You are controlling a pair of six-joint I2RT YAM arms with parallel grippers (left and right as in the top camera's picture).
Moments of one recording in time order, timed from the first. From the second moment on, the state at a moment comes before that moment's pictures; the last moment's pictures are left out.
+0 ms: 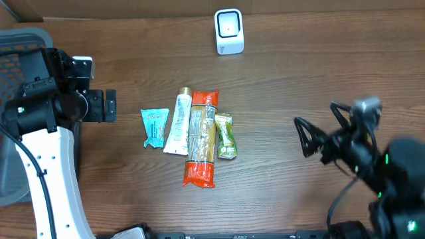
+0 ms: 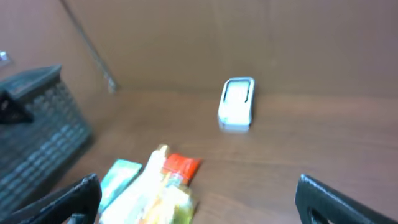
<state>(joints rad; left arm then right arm) 0.28 1.39 1.56 -1.22 -0.01 0.27 0.14 0.66 0.85 -0.48 -0.41 0.20</state>
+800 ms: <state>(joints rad) 0.28 1.39 1.56 -1.22 -0.01 0.27 0.35 1.68 1.60 -1.06 -0.49 0.23</state>
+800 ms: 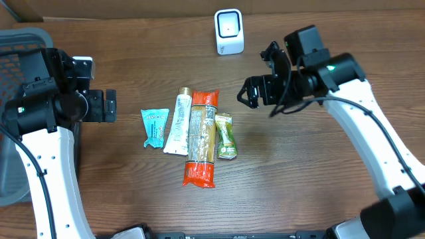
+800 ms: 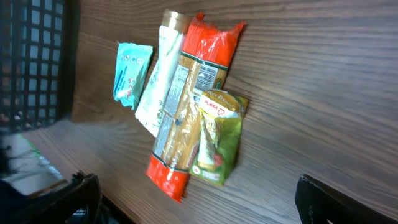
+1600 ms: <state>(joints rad) 0.28 1.39 1.56 -1.22 -0.01 0.27 0.69 1.90 1.56 -1.00 -0.12 0.45</state>
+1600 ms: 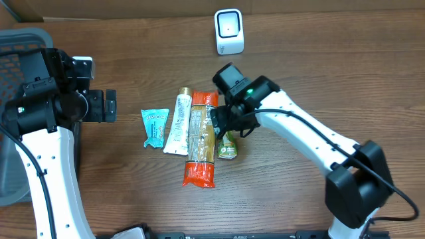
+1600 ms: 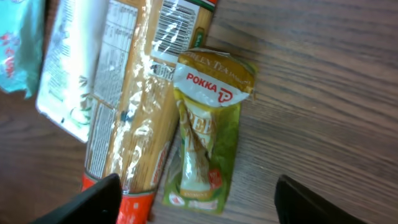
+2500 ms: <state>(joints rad) 0.28 1.39 1.56 -1.22 -0.01 0.27 0.46 2.03 1.53 -1.04 -0.25 0.32</state>
